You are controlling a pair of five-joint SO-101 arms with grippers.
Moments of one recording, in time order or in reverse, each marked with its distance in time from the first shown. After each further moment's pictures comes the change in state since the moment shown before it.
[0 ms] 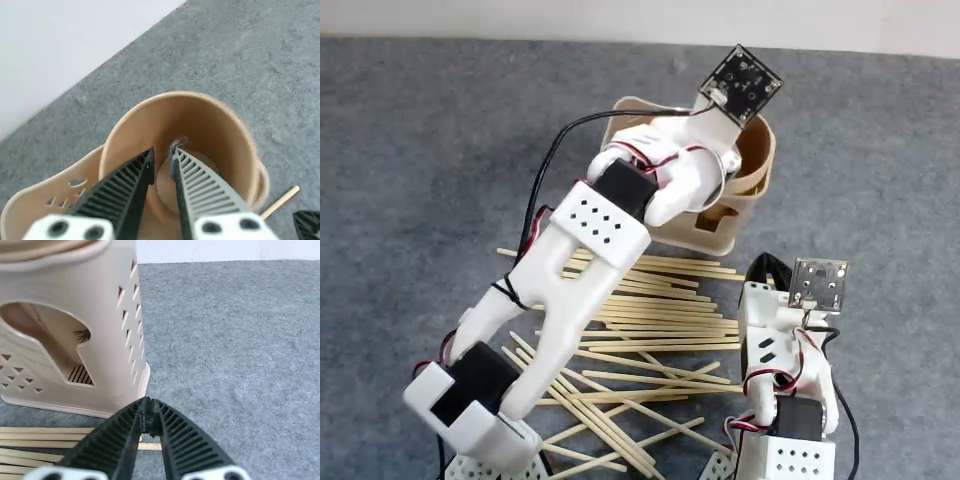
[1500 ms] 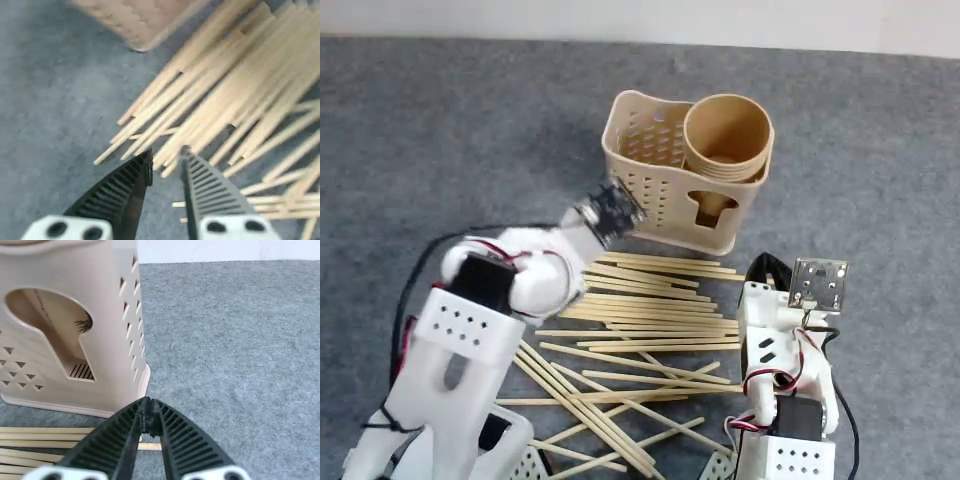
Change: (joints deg) left arm -17.2 -44.6 47.0 26.9 -23.5; right arm 0.0 0.0 0.0 0.0 0.0
